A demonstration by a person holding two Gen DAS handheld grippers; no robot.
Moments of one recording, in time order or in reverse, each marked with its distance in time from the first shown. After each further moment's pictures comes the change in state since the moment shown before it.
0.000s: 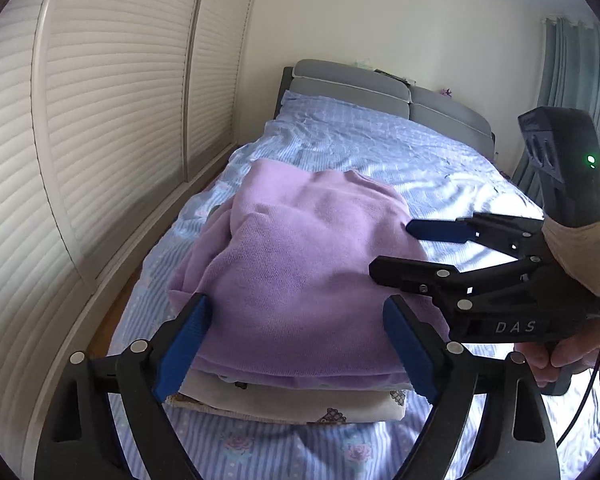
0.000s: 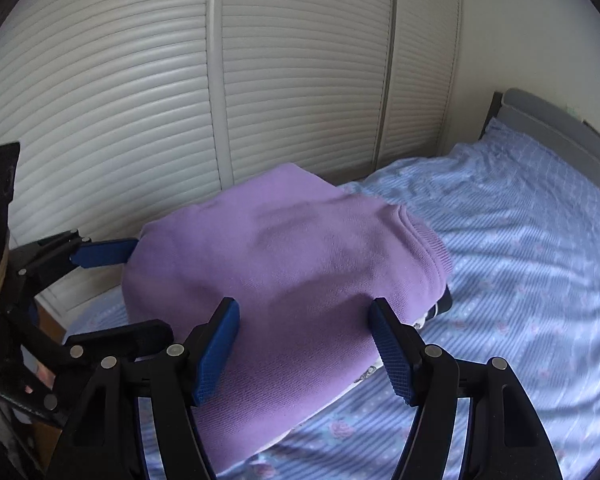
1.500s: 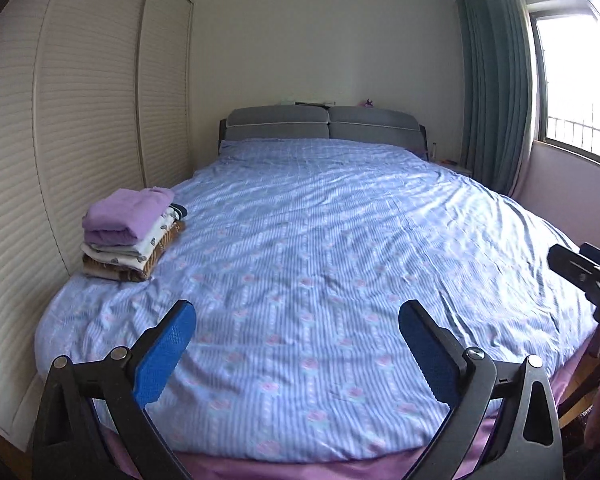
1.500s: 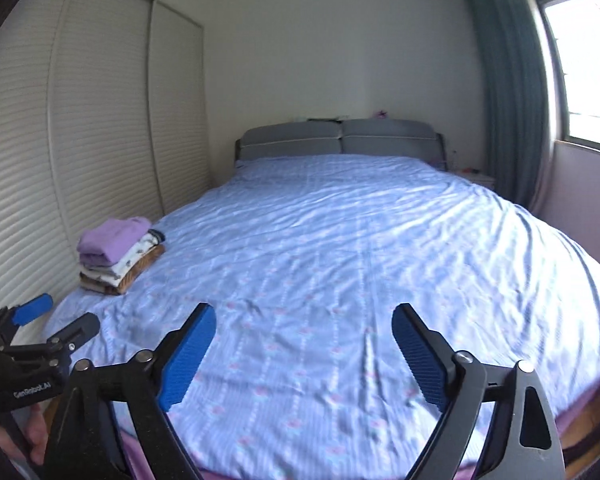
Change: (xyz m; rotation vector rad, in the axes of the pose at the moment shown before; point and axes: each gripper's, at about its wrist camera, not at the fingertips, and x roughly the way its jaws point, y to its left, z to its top) left arm -0.270 -0.405 -0.208 0.187 -0.165 0.011; right arm -0.534 0.021 -0.403 0.490 -0.361 -0.708
